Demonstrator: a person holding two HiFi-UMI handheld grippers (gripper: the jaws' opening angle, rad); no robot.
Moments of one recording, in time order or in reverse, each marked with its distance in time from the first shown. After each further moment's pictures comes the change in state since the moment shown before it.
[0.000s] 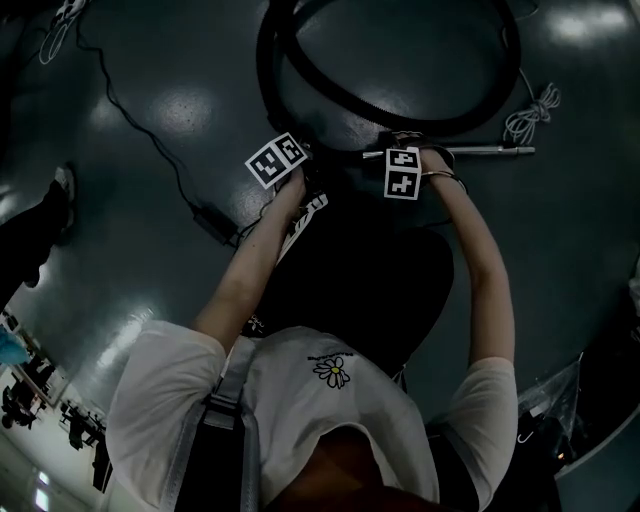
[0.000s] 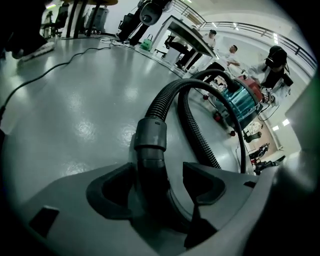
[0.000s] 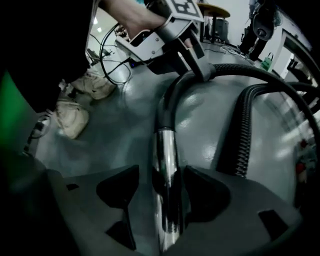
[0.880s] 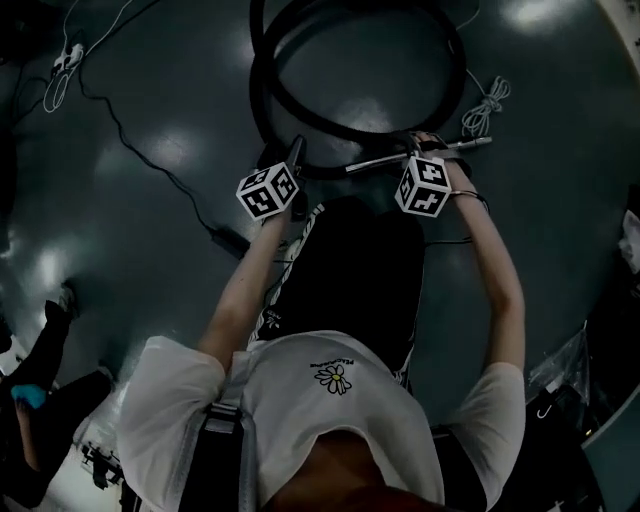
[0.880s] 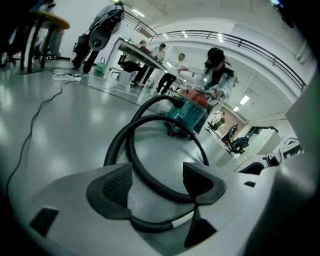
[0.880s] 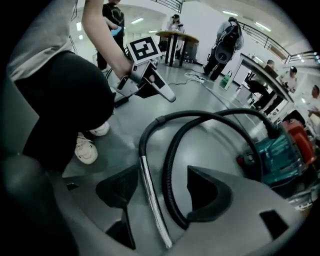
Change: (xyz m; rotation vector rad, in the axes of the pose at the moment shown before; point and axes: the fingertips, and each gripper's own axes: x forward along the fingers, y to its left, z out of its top) left arm -0.132 -0.137 0.072 0.377 -0.131 -0.295; right arm -0.235 -0.020 0.008 0.174 -0.149 -0.294
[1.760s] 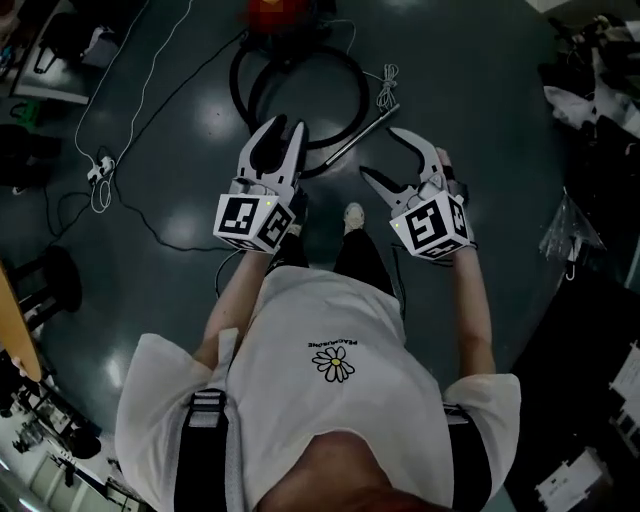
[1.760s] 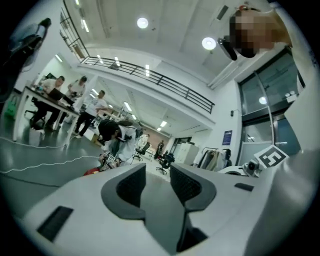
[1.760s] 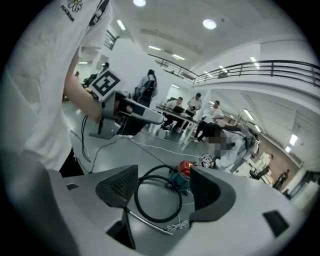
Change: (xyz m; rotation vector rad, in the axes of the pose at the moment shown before) left arm -0.494 -0.442 0.429 0.433 -0.251 -0.773; right arm -0.680 -0.013 0.301 0.568 -0.297 -0.677
